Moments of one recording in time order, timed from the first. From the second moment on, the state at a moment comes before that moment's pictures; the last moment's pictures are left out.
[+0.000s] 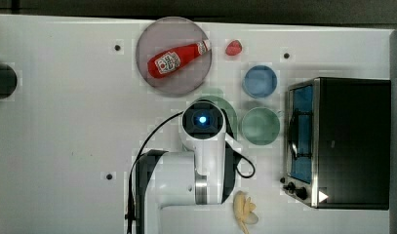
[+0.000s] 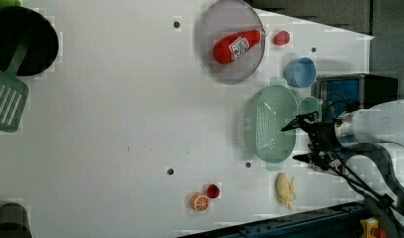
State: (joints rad) arm -0.02 0.04 0.03 -2.39 -0.04 0.63 0.58
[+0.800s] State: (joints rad) arm 0.00 0.37 0.02 -2.45 -0.05 1.18 0.69
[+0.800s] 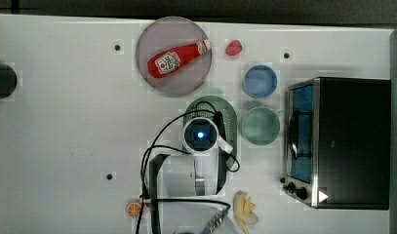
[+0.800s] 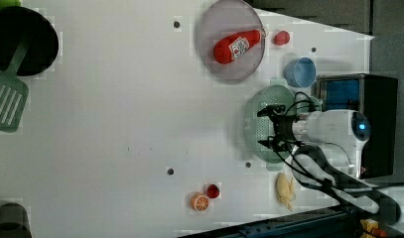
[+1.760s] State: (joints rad) arm 0.08 0.37 0.09 -2.45 0.04 1.17 0.81
